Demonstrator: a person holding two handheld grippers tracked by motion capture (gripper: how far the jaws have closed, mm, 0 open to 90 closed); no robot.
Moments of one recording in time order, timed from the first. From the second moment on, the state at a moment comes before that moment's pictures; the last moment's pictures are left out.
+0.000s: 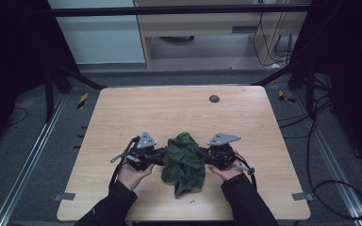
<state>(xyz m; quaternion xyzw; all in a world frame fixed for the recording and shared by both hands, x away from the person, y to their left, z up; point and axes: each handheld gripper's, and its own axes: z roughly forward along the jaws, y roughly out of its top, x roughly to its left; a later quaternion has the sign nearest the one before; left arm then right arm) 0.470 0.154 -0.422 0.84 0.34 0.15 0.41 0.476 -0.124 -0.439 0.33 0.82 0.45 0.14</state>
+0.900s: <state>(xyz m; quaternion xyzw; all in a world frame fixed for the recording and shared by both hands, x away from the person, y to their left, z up) 0.433 0.158 -0.461 0.87 0.34 0.09 0.35 0.435 -0.131 -0.472 0.34 0.84 0.42 0.08</state>
